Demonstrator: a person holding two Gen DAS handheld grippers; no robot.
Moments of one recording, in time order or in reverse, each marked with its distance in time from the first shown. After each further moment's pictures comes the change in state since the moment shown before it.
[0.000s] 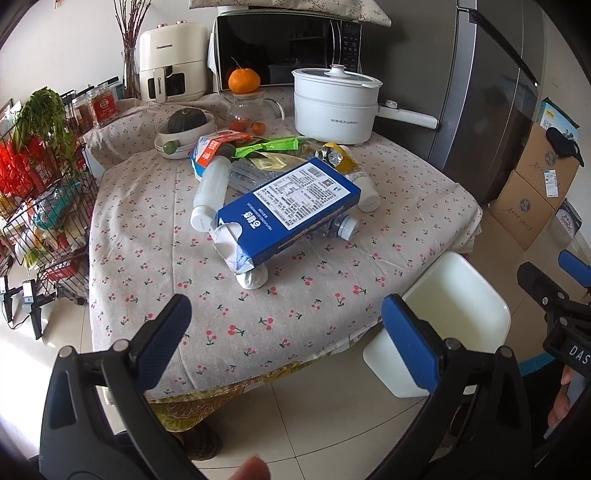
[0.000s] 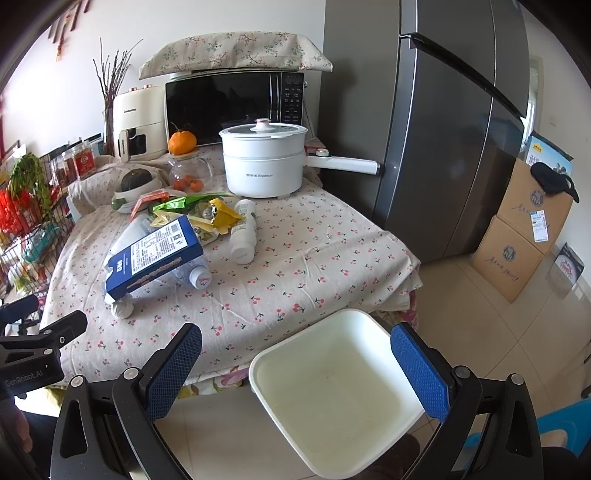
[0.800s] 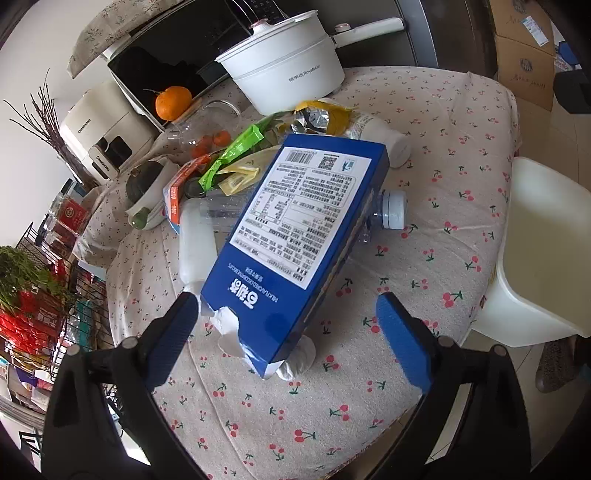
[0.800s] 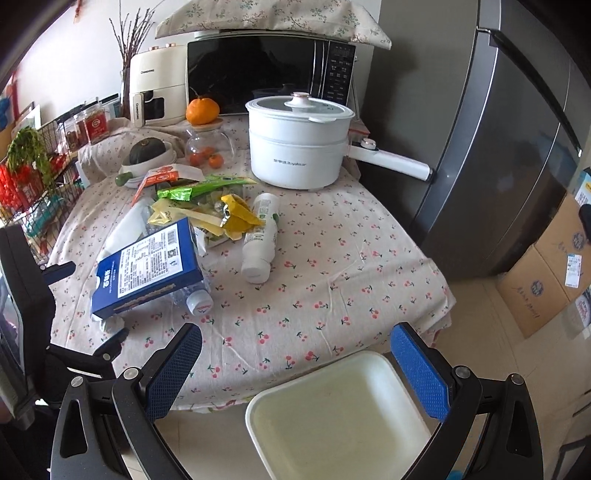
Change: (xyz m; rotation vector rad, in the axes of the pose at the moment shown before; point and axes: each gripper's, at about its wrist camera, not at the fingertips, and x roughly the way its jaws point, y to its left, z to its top) left arm 0.118 -0.040 0.032 0.539 0.082 0.219; right arm 0.090 0.013 0.080 -0.143 0.173 0.084
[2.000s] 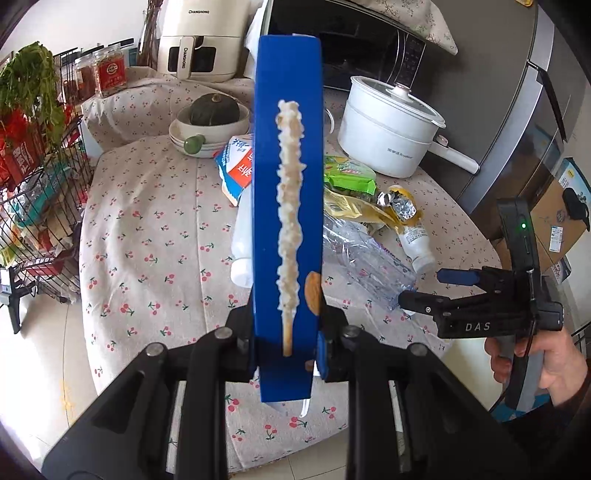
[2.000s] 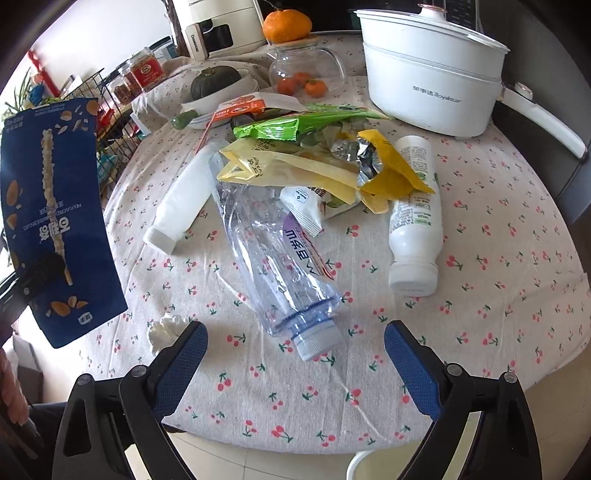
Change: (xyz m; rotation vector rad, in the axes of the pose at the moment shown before) left arm -0.015 0.142 -0.029 -0.694 -0.026 -0.292; right arm 0.134 0.098 0.051 -0.103 0.248 0.387
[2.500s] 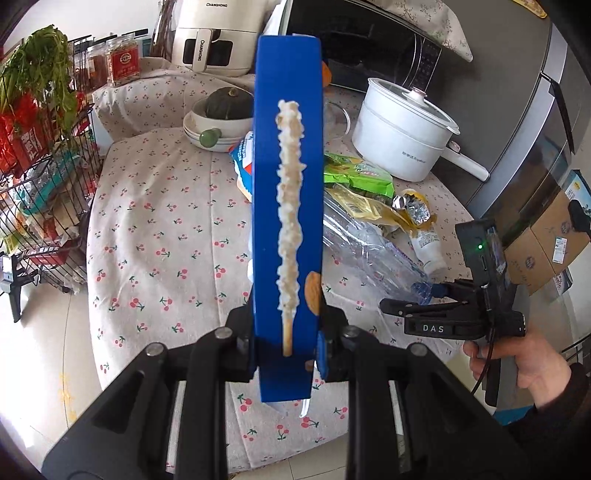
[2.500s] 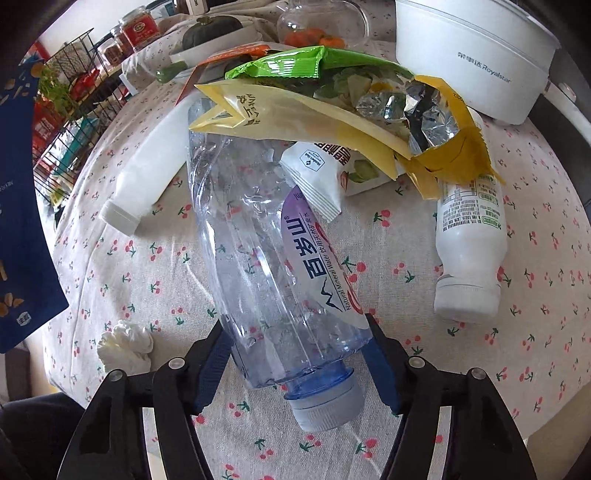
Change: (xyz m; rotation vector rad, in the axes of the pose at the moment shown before) left arm -0.004 0.013 0.000 -0.040 -0.006 0.007; right arm 0.068 0.007 0.010 -0.046 0.110 -0.032
